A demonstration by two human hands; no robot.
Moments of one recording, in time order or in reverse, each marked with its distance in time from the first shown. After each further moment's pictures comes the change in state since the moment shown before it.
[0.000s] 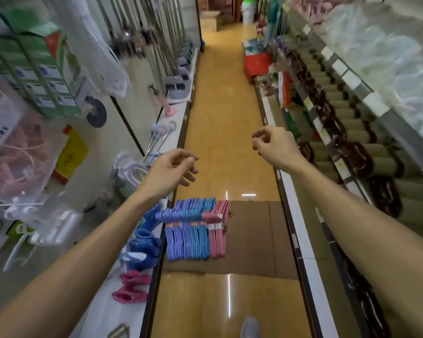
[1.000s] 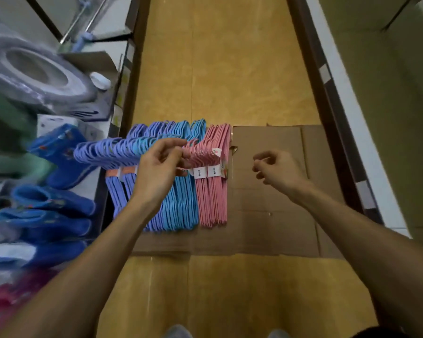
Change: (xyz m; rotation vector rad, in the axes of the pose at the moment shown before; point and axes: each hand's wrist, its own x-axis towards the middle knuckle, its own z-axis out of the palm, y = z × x) left_hand 0.209 -0.602 0.251 -0.271 0.155 -0.217; right_hand 0.088 0.484 0.511 0.133 -0.189 0.454
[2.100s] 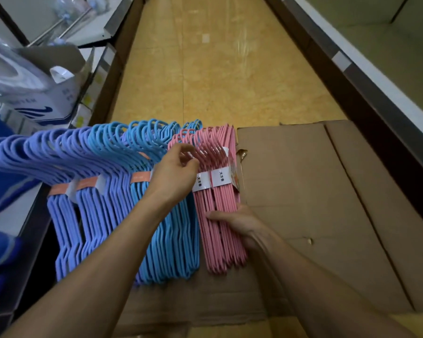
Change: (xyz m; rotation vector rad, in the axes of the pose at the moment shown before) left_hand 0.112 -0.185 0.054 0.378 -0.095 0.128; right_hand 0.121 0.167 0.229 0.710 -0.330 0.250
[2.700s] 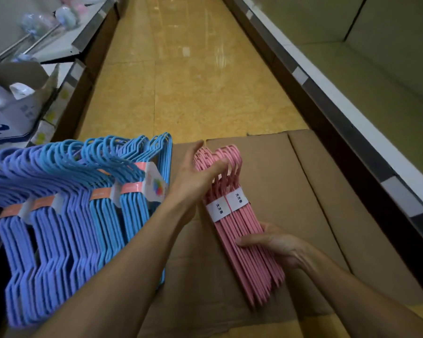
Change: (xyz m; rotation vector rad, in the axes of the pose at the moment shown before) left_hand 0.004 0.050 0.094 -0.466 -0.179 -0.030; right_hand -0.072 -0.016 -0.131 -0.141 -0.082 0.078
